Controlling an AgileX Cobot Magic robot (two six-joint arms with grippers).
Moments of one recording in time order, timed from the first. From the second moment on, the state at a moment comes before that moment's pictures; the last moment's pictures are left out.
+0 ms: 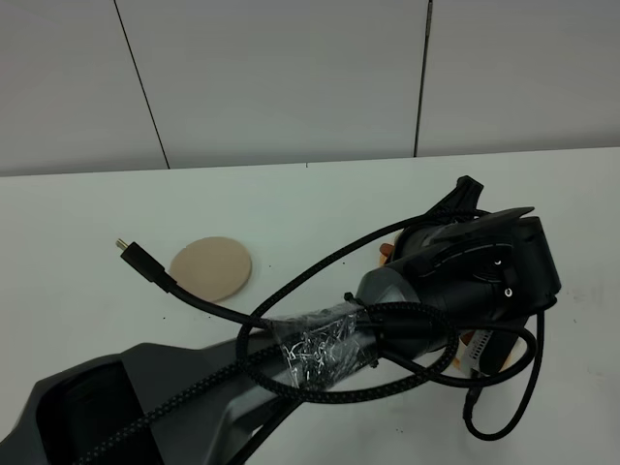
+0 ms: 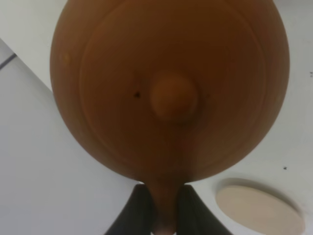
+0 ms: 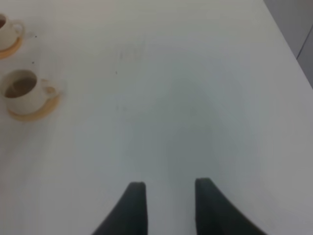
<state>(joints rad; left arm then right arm) -1.03 2.35 -2.09 0.84 1.16 0.88 -0.05 0.05 -0.49 0.00 1.07 -0.03</state>
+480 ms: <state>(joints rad) -0.98 2.35 -2.09 0.71 1.18 0.84 -0.05 0.05 -0.49 0.00 1.07 -0.03</state>
